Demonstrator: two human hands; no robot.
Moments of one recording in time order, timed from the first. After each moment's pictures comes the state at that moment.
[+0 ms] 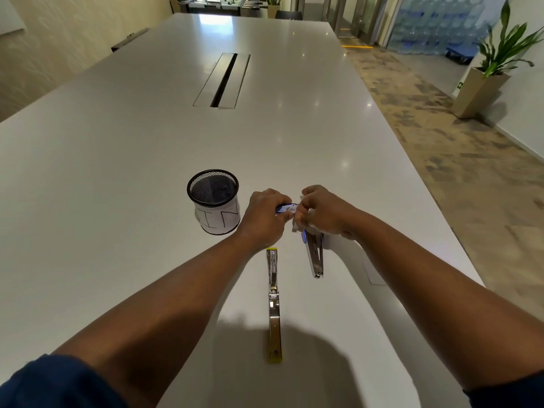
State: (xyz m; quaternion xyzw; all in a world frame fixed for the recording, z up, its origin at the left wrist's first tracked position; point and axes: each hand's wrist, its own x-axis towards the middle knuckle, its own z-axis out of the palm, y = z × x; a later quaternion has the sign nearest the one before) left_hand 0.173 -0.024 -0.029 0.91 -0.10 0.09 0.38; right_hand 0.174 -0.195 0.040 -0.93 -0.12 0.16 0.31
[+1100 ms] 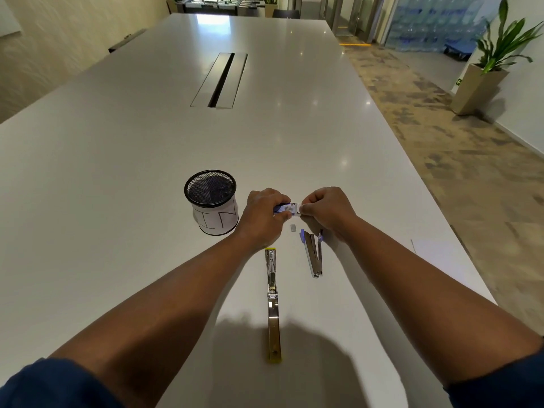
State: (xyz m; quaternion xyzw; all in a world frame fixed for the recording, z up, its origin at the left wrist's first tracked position) left_hand 0.175 -0.024 -0.031 0.91 -0.11 0.09 0.39; right_hand 0.183 -0.197 0.014 -0.88 0.07 0.06 0.46
